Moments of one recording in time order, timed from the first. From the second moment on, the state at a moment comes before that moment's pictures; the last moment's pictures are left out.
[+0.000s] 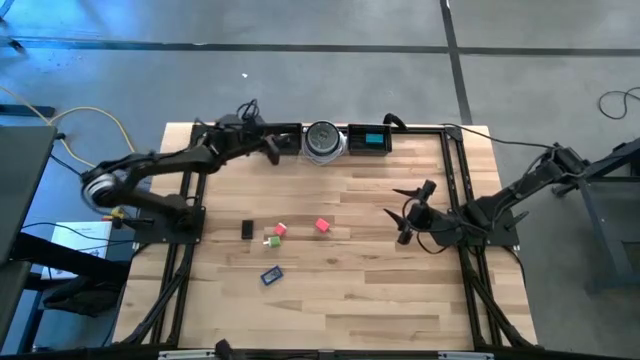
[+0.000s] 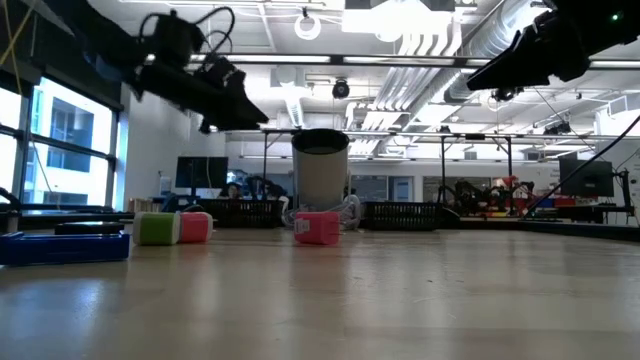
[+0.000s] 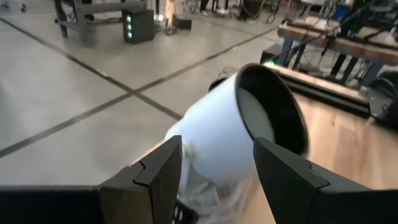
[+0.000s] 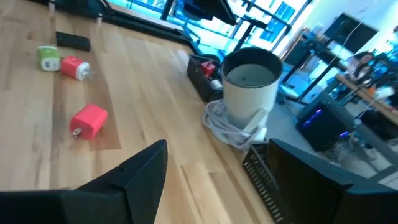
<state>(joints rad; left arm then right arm) 0.69 1.24 0.60 0.49 0.14 -0.09 0.49 0.91 0.47 -0.08 1.03 0.03</state>
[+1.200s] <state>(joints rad) 0.37 0.27 0.26 -0.04 0.12 -0.16 0.60 0.76 0.47 -0.08 0.92 0.09</state>
